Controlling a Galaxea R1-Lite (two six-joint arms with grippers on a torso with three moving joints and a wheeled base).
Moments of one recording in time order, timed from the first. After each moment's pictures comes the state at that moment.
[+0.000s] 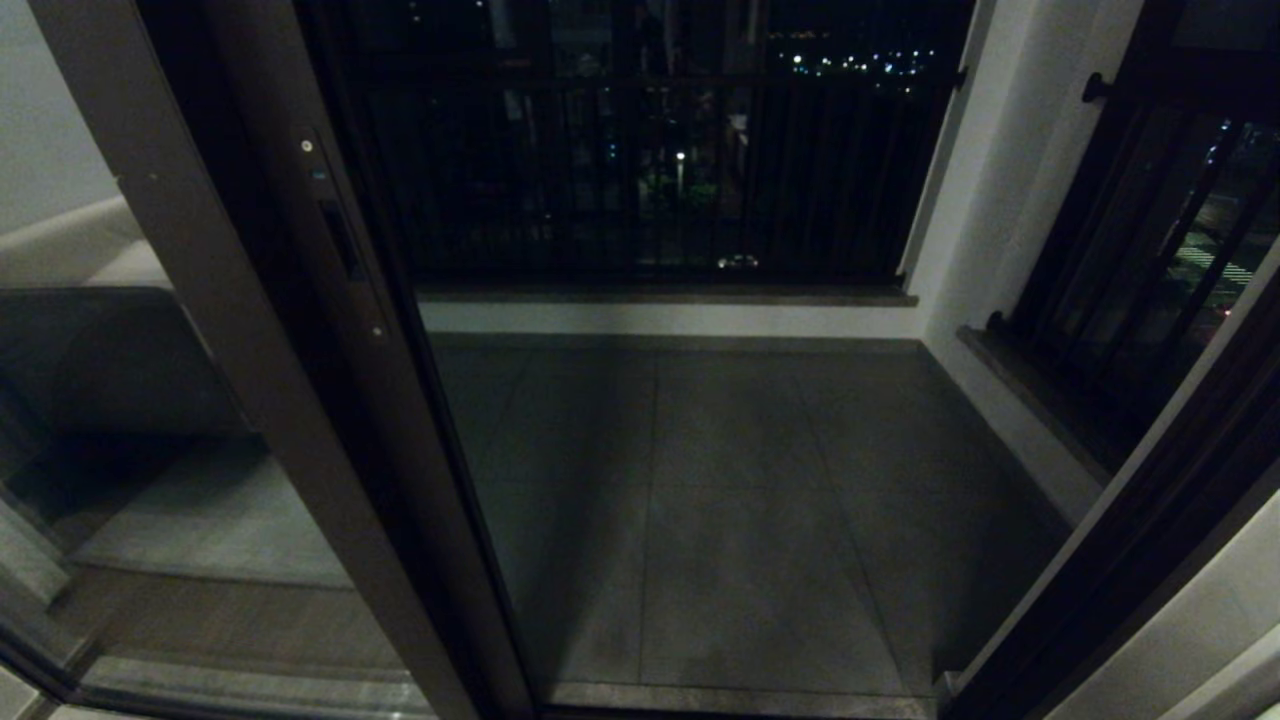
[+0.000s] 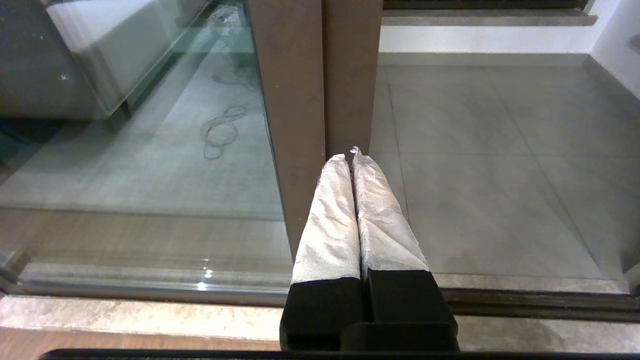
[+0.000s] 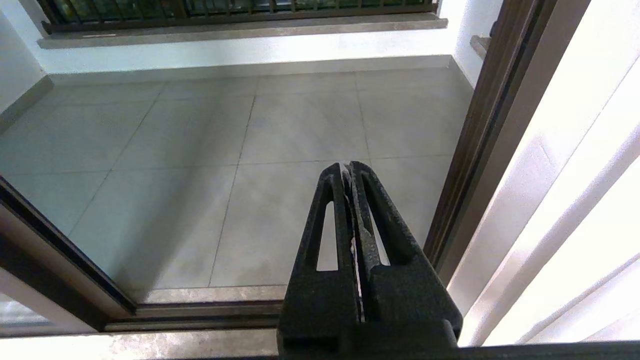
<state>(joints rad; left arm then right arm) -0.01 0.00 0.00 0.01 -0.01 0.02 0.00 0.00 0.00 0.01 -0.02 0.01</state>
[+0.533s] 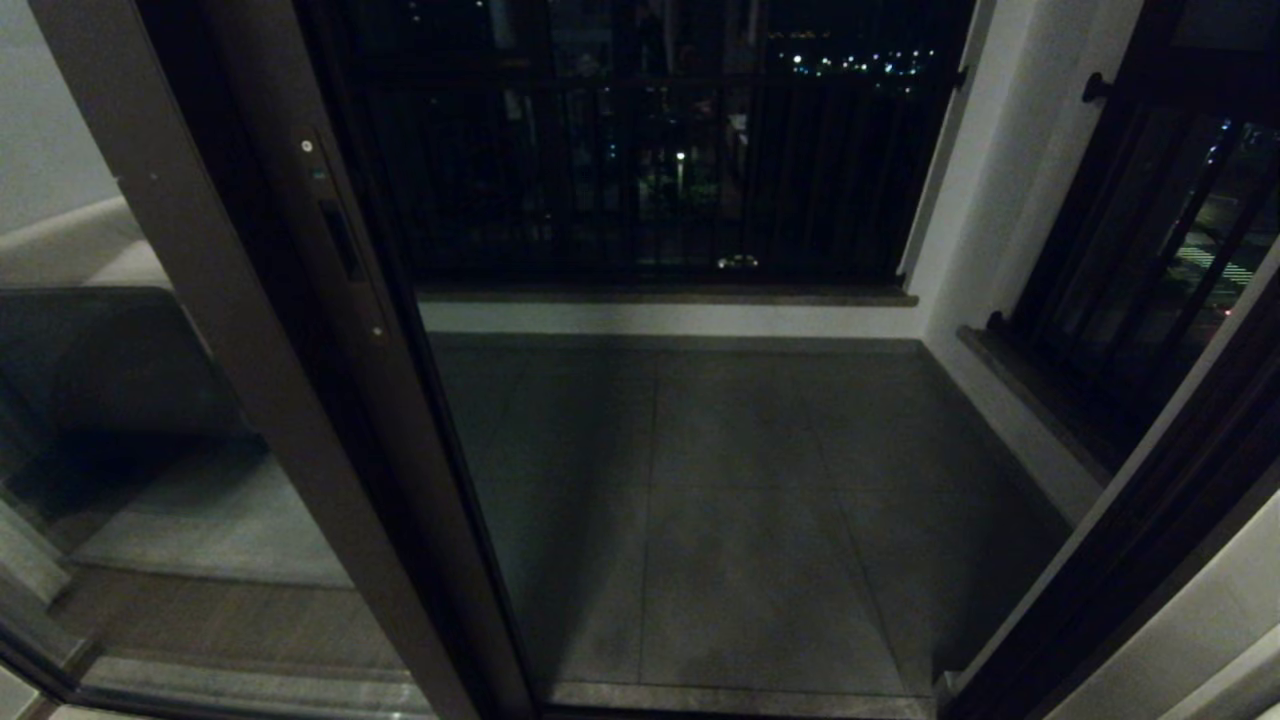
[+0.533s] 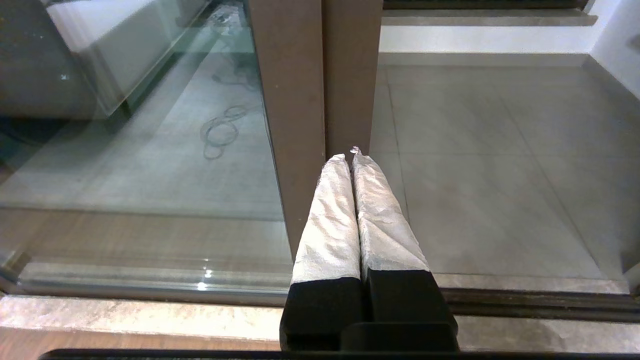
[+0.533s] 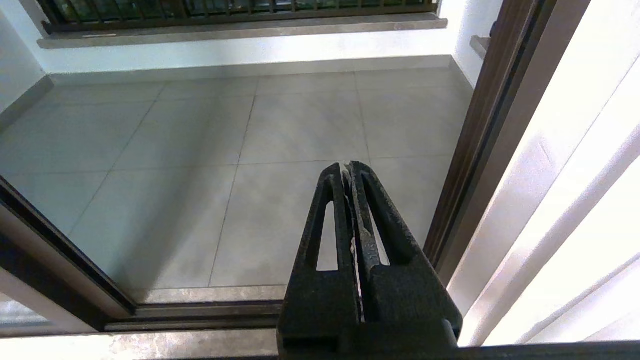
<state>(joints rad) -0.01 0.00 0.00 0.01 -0.01 0.02 0.00 0.00 0.00 0.01 -0.02 0.01</state>
